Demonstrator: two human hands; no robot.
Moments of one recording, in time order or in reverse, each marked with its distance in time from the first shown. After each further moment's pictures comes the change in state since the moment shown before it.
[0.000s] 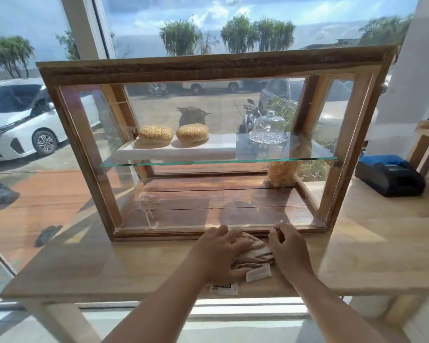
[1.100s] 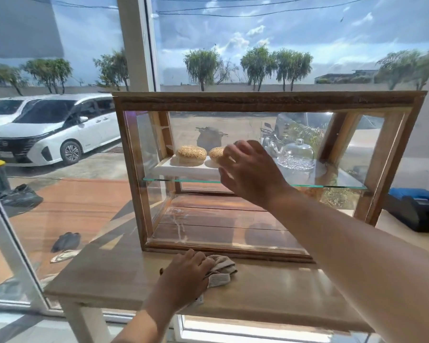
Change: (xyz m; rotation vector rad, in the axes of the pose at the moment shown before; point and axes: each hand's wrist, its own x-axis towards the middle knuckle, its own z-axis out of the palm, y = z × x) left_hand -0.105 -0.067 0.009 0.115 0.196 -0.235; right_hand 0.089 -0.241 -0.011 -0.517 0.341 -1.316
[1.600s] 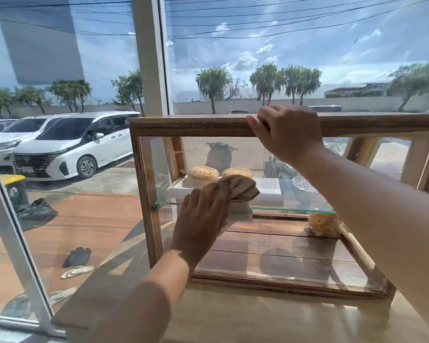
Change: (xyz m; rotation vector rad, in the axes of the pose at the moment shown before) left_hand 0.111 -0.033 -0.121 0.126 0.738 -0.043; right_hand 0.078 0.094 -0.010 -0.181 0.047 0.301
